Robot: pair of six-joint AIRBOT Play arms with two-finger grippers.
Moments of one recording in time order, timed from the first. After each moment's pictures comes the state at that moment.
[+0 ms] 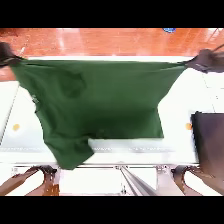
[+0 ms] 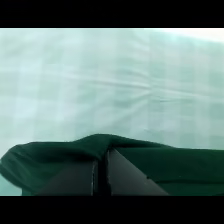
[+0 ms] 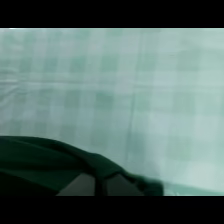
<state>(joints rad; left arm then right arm) 0.21 -1.17 1.45 1.22 -1.20 -1.50 -0.20 -1.17 1.34 -0.95 1.18 1.35</state>
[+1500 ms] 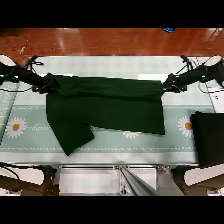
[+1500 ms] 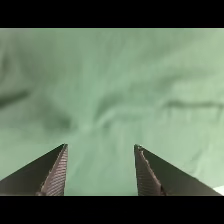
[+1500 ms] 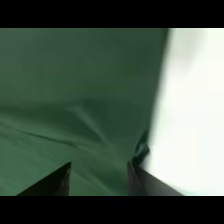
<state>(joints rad) 0.27 -1.66 1.44 1.03 -1.37 -1.38 -0.25 -1.70 1.45 -0.99 1.35 1.32</state>
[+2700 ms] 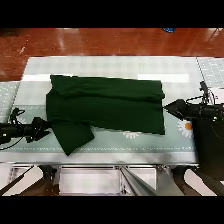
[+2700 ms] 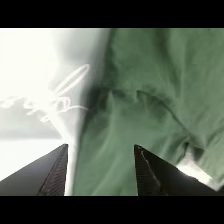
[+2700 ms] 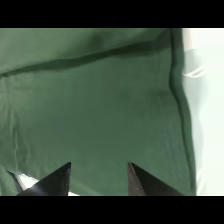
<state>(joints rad) 0.68 -1.13 0.46 0.87 -1.17 -1.22 -0.38 -1.05 0.61 -0.67 1.11 1.16</state>
